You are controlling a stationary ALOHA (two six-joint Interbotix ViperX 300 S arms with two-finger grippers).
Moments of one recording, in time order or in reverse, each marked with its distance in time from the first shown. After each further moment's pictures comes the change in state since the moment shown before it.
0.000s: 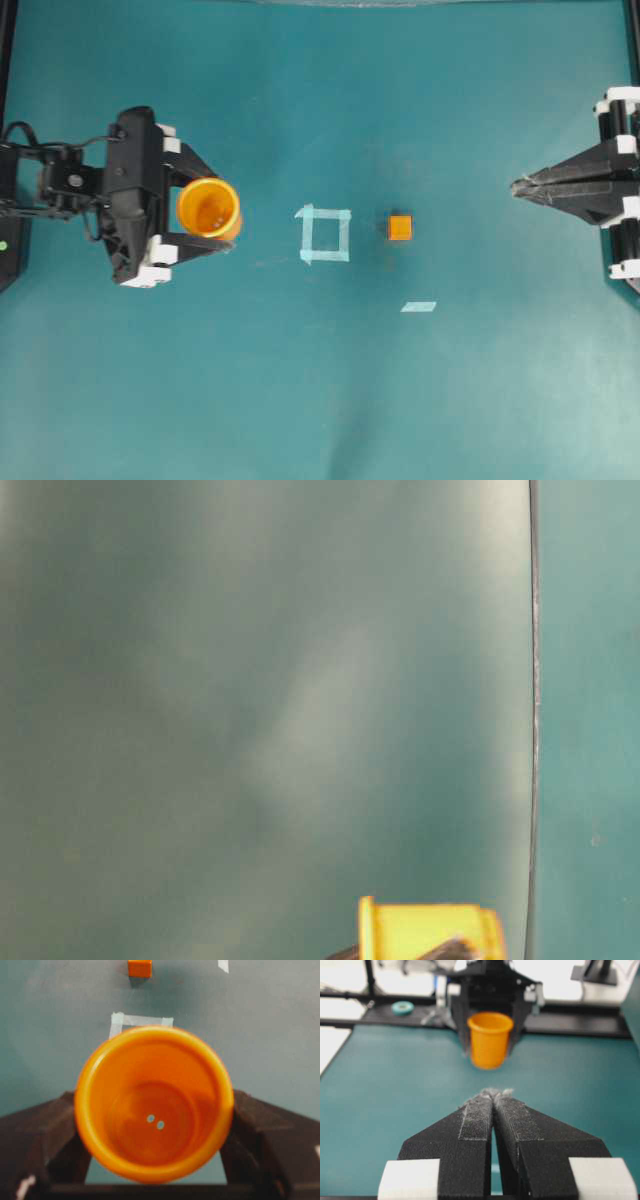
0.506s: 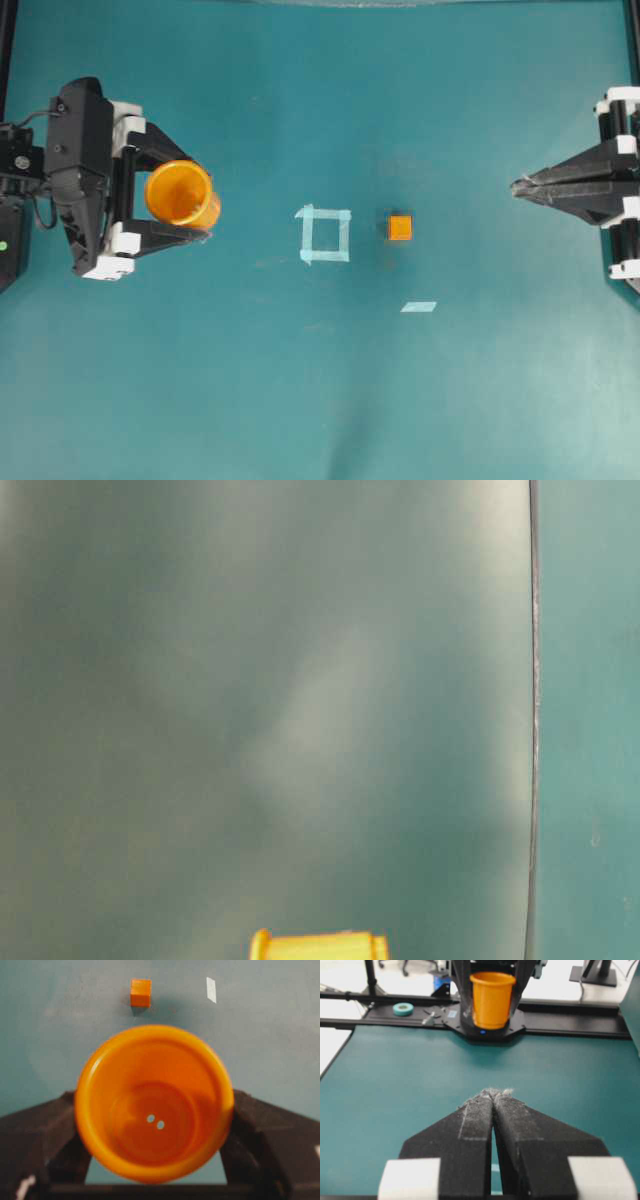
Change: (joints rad) left arm 0.000 -0.163 -0.046 0.000 0.160 -0.005; right arm 0.000 0.000 0.000 0.002 0.002 0.000
